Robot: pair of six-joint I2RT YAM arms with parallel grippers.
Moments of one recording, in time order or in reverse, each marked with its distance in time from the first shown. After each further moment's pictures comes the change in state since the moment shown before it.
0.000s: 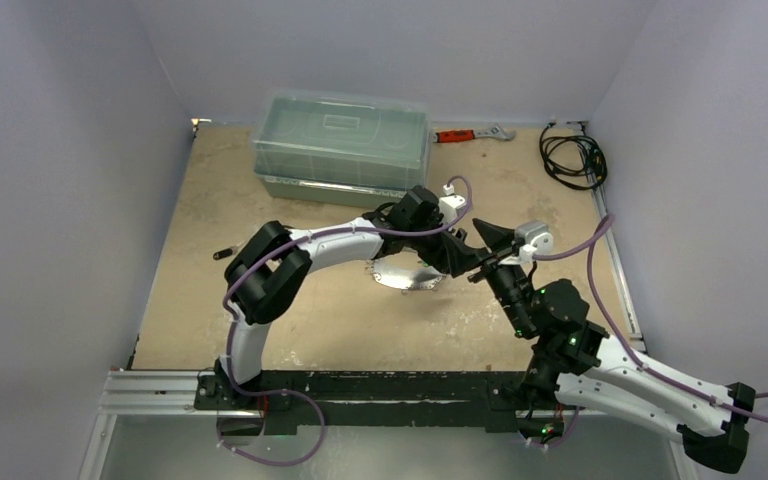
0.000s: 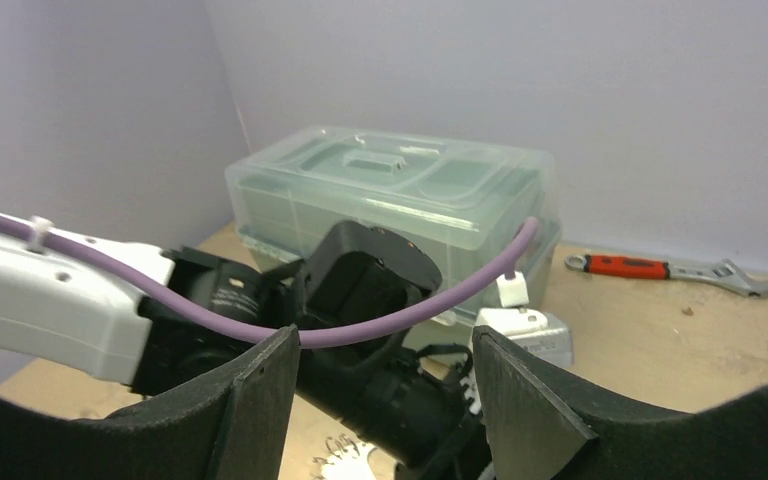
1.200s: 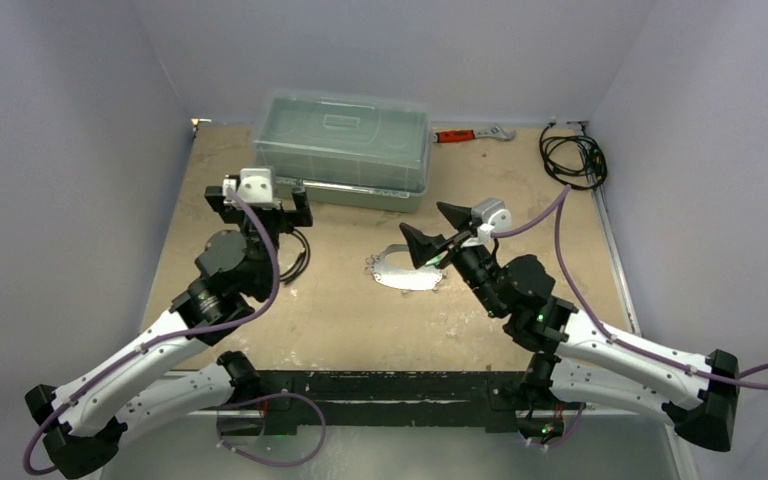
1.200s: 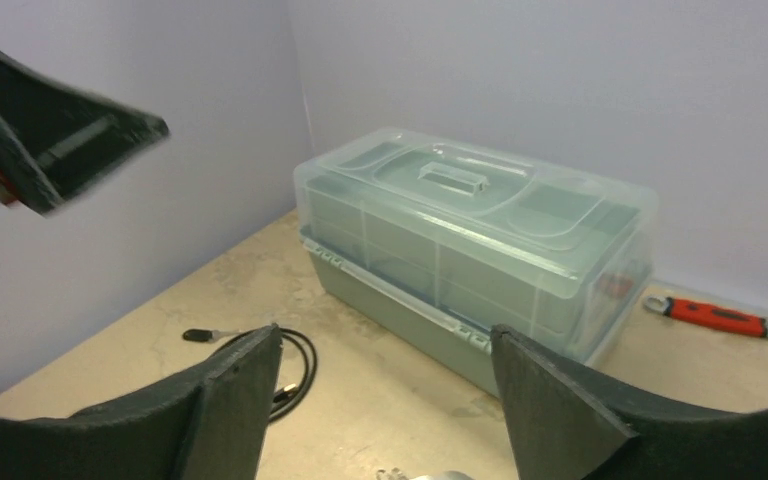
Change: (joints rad) left arm 0.011 -1.234 -0.528 0.199 -1.242 0.408; right arm 0.000 0.256 0.150 0.100 -0.147 -0.007
